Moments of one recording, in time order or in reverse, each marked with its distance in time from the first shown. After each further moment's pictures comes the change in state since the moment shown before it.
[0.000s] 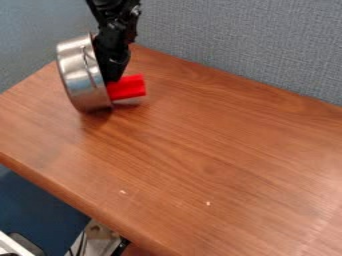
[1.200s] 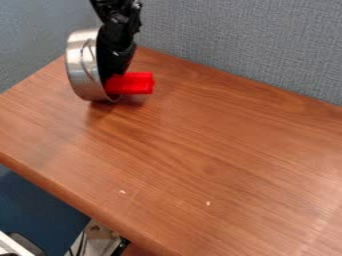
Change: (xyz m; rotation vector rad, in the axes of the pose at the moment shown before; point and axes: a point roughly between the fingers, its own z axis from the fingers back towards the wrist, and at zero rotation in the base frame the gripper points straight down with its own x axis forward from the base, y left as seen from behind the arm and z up) arm 0.010 0.024 0.003 0.163 -0.101 -0.339
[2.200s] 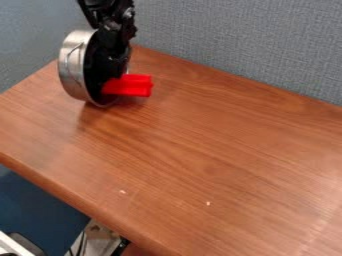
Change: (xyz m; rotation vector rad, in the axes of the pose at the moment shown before) arm 0.002 -0.006 -0.002 0.093 0.009 0.034
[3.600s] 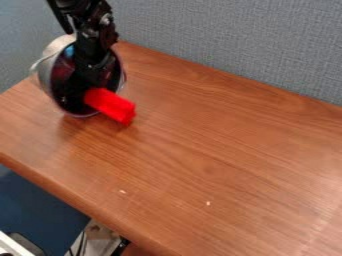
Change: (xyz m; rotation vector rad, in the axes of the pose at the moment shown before) arm -0.014 -0.021 0.004 0.028 -0.014 -0.139
